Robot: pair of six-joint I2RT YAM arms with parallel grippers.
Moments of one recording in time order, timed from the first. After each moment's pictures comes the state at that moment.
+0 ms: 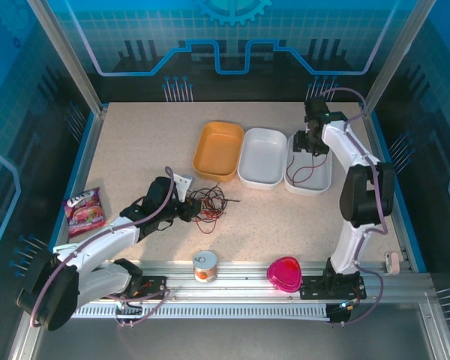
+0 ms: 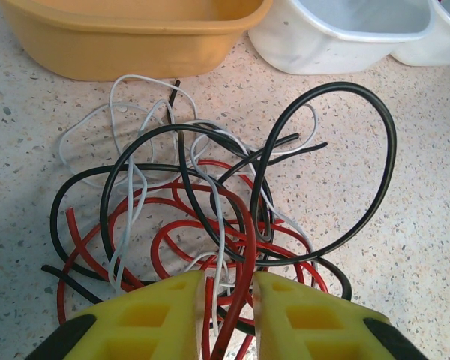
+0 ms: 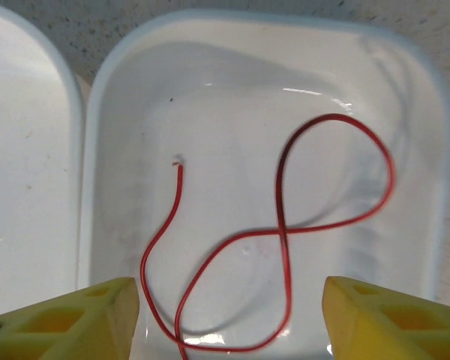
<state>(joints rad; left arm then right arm) -0.47 1.08 0.49 -0.13 0.23 -0.30 0.10 1.88 1.61 -0.92 0.13 0.22</state>
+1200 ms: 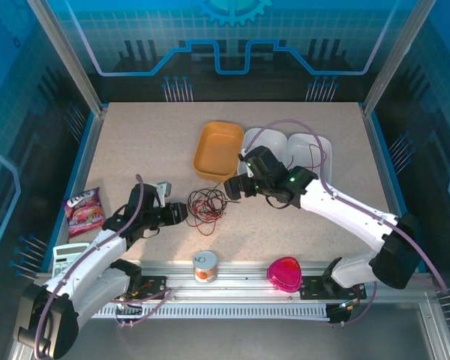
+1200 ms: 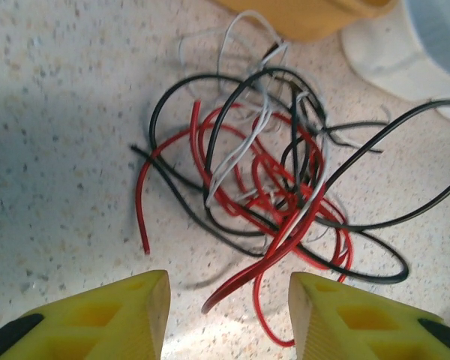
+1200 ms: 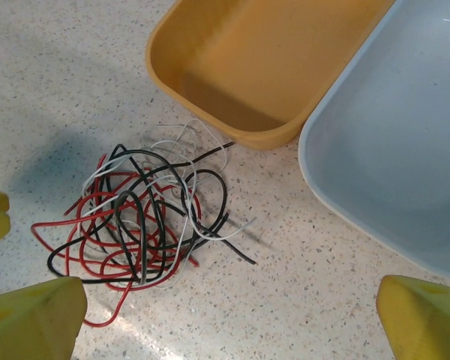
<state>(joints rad) -0.29 0.87 0.41 -0.35 0.31 -0.54 0.79 1.39 1.17 -0.63 0.12 0.38</state>
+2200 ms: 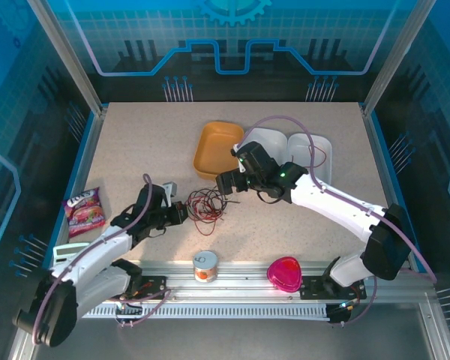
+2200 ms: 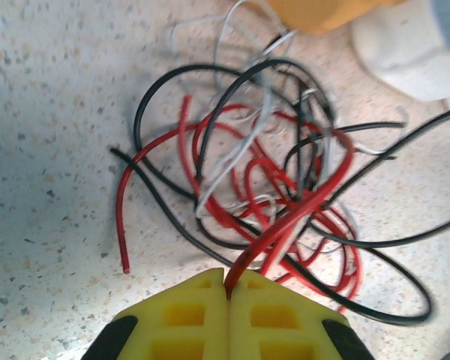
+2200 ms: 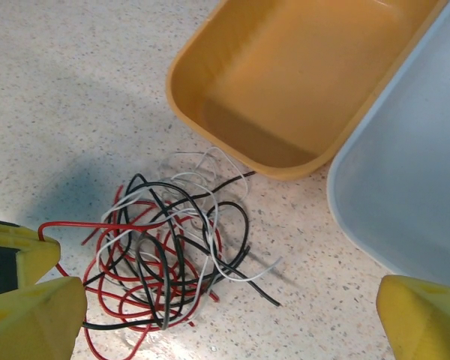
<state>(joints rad) -0.37 0.94 0.41 -0.24 0.25 -0.60 0.80 1.47 1.22 -0.56 0.09 0.39</state>
